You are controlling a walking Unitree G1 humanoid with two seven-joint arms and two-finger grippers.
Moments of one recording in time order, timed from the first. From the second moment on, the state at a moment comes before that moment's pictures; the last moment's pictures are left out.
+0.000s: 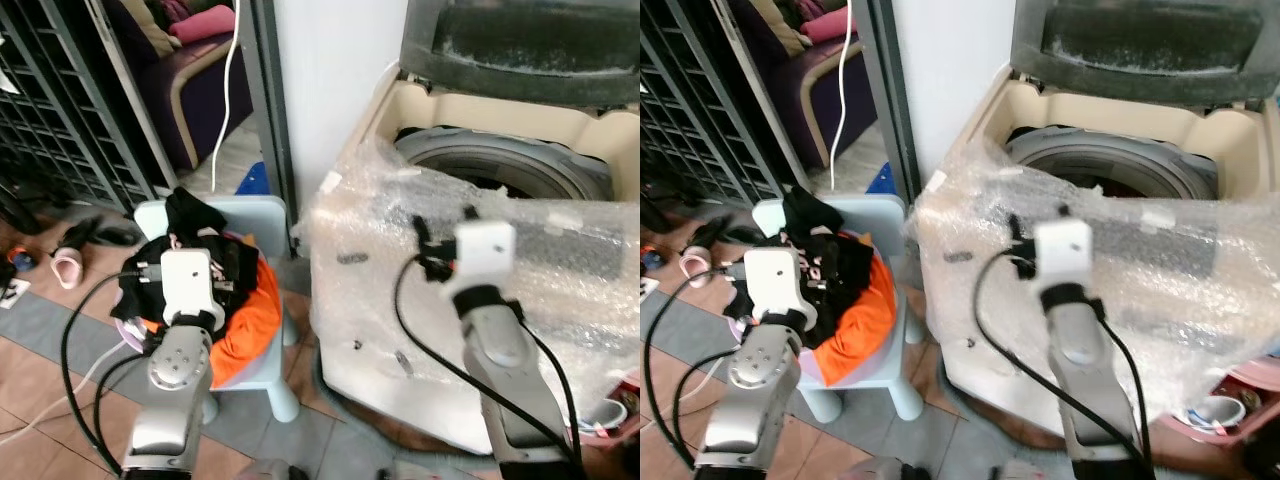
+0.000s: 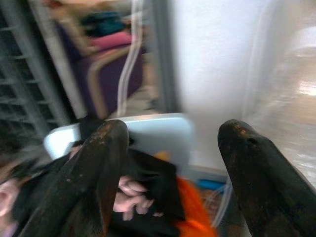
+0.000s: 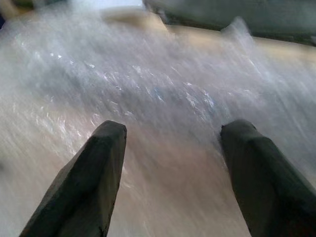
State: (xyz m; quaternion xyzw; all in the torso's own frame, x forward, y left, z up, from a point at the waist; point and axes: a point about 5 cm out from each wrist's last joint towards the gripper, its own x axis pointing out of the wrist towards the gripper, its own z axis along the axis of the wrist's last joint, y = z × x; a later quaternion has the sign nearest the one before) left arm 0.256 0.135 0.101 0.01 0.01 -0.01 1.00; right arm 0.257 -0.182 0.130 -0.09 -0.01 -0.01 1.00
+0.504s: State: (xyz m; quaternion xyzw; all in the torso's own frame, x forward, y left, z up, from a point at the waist) left arm 0.249 0.149 0.096 0.03 0.01 0.00 1.00; right arm 0.256 -0.161 0.116 -0.07 0.03 0.05 1.00
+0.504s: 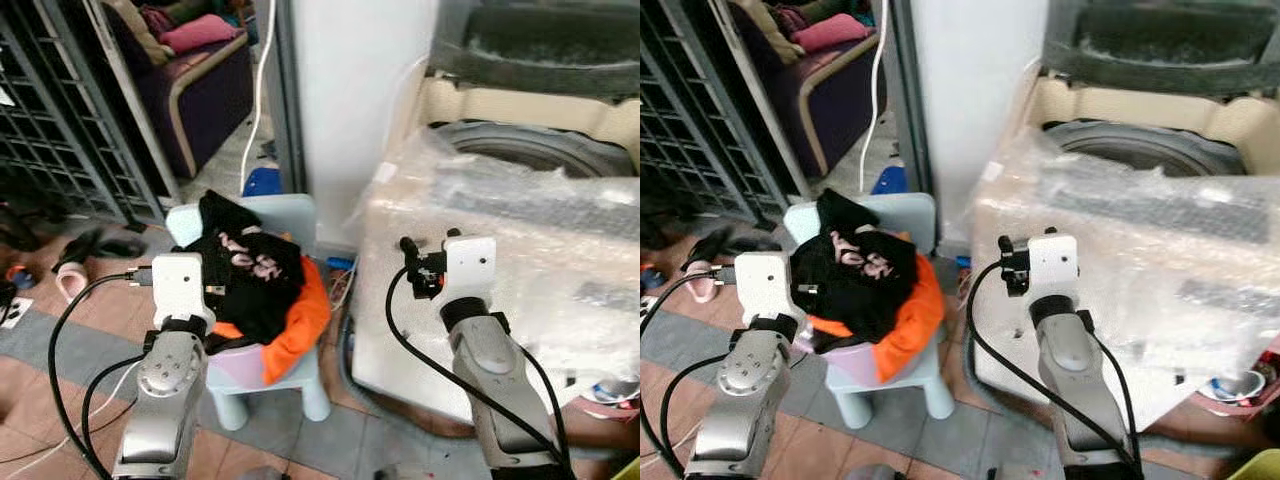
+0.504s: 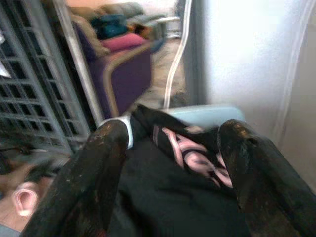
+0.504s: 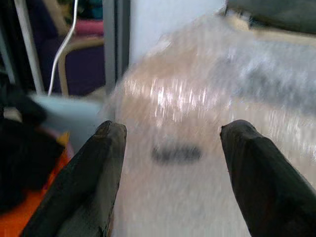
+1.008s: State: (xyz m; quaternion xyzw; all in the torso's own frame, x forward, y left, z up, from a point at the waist) left arm 0.238 0.164 0.093 0.03 0.01 0.05 1.00; right arm 0.279 -0.140 0.105 -0.09 0.06 0.10 0.99
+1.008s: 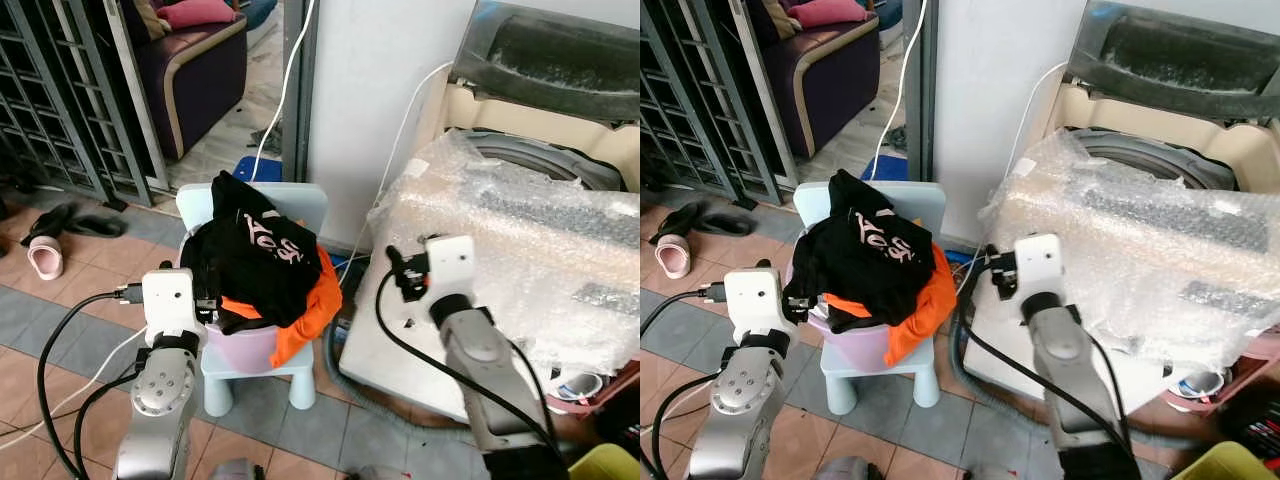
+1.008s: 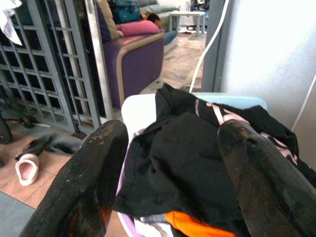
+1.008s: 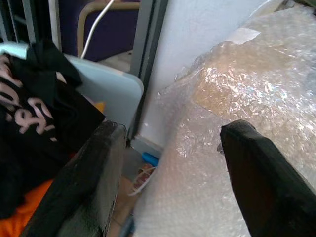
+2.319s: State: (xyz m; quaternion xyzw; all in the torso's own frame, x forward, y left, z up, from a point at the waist) left arm 0.233 0.159 0.097 0.04 0.02 0.03 1.00; right arm 0.300 -0.097 0.043 -0.15 0.24 0.25 0.93
